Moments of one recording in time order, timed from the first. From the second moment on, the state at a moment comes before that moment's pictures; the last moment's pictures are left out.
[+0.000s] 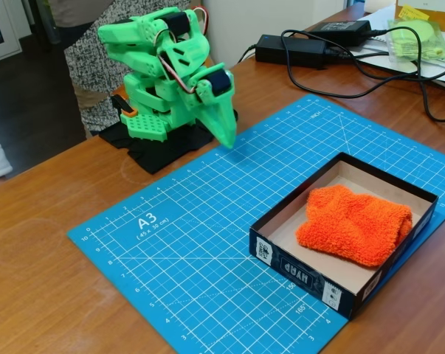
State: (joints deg) arm 4.3 192.7 175.3 65.7 -1.8
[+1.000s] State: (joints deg) arm 7.6 192.7 175.3 65.5 4.3
